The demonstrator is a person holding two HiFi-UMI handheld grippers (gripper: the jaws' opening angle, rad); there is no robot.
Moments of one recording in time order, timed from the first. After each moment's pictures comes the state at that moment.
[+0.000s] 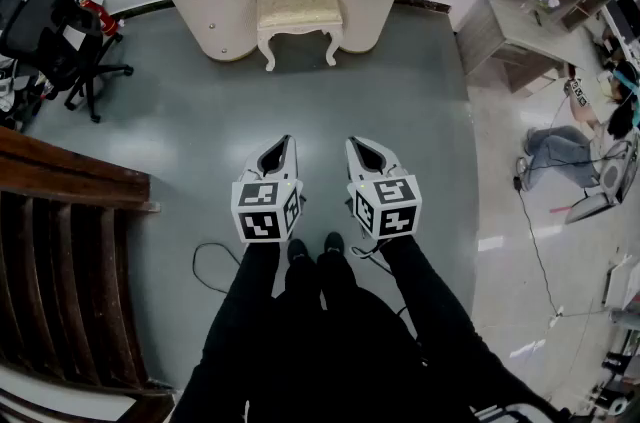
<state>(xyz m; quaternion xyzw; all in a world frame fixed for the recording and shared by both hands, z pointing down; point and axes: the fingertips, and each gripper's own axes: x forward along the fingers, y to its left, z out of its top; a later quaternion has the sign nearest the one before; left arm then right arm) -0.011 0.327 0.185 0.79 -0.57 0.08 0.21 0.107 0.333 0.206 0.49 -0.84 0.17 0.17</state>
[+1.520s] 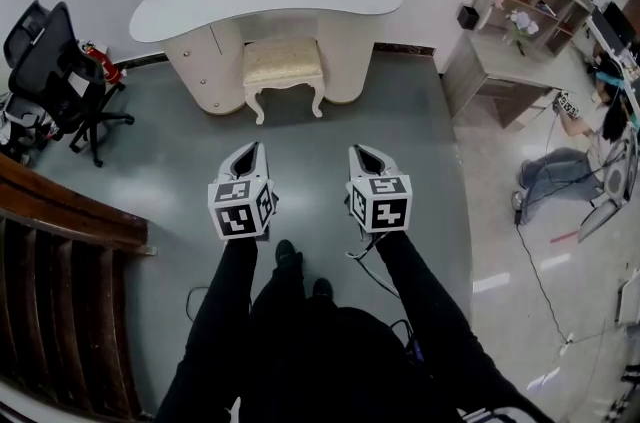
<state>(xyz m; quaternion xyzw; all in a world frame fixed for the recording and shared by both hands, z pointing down) 0.006 0.259 0.133 0.77 -0.61 0.08 0.14 0.199 0.258 0.173 0.54 -0.81 0.16 0.16</state>
